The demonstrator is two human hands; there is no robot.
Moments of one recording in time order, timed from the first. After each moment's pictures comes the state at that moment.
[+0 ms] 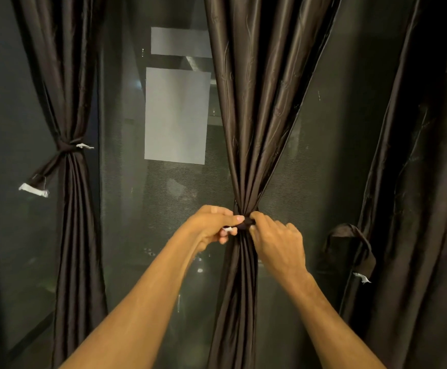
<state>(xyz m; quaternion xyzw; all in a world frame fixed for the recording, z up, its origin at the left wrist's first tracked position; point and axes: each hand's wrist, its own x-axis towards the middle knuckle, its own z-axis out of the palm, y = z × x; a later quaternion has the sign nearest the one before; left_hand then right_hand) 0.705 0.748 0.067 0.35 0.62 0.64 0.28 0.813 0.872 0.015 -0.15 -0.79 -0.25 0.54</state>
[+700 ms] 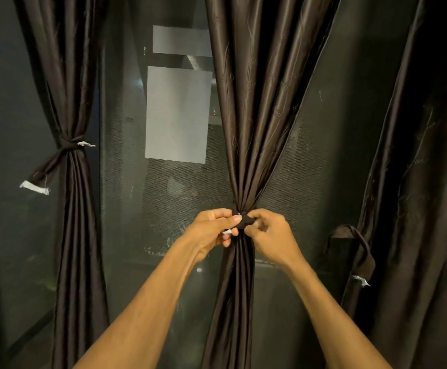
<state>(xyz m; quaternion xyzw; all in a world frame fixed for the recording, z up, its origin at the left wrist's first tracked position) 0.705 0.747 0.046 0.37 0.53 0.70 0.29 0.823 0.854 0.045 -0.17 -0.85 0.33 0.38</state>
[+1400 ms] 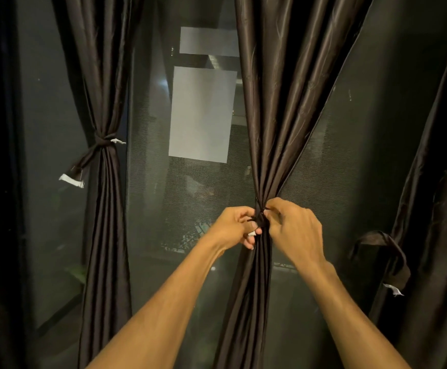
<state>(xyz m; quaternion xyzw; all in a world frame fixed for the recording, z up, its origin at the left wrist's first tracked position) 0.697 0.743 0.044 0.46 0.58 0.63 0.21 0.822 0.825 0.061 -0.19 -0.86 -0.01 0.48</state>
